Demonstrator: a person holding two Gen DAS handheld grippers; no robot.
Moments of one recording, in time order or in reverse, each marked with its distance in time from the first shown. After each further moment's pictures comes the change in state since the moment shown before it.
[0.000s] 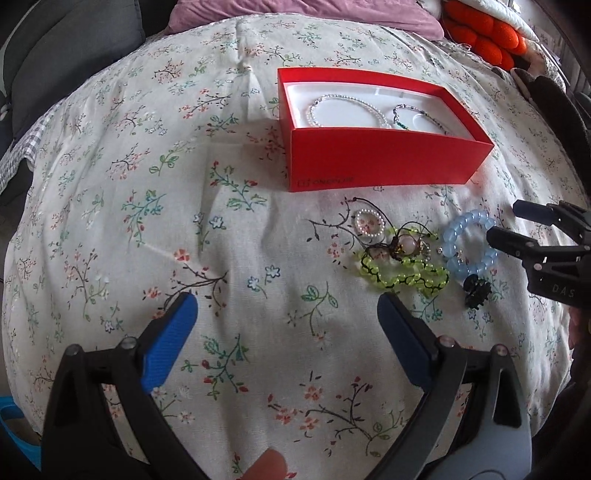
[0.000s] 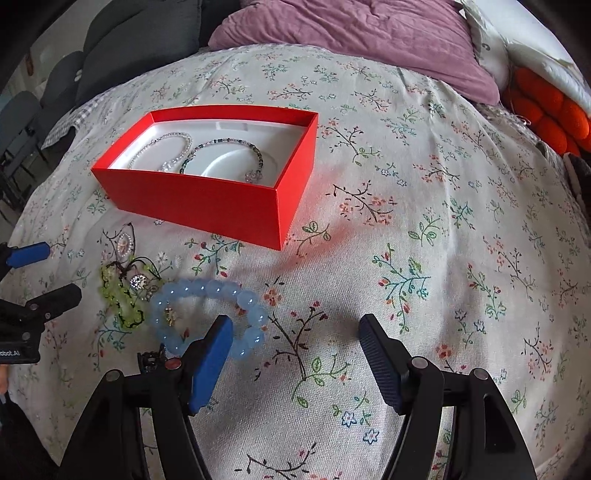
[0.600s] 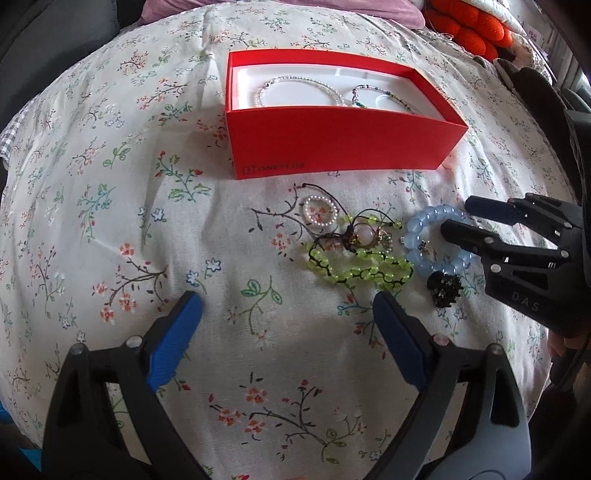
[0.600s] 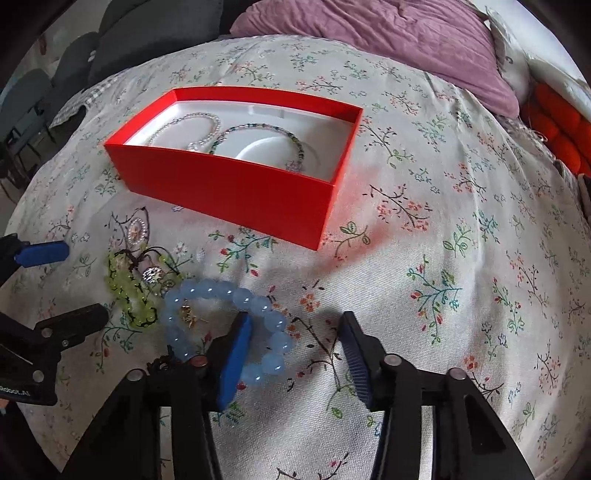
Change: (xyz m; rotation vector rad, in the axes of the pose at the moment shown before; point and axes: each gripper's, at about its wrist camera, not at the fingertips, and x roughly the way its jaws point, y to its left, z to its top) left arm 0.008 -0.024 0.000 0.019 0.042 -0.090; right arm 0.010 0.026 0.004 -0.081 0.020 0.018
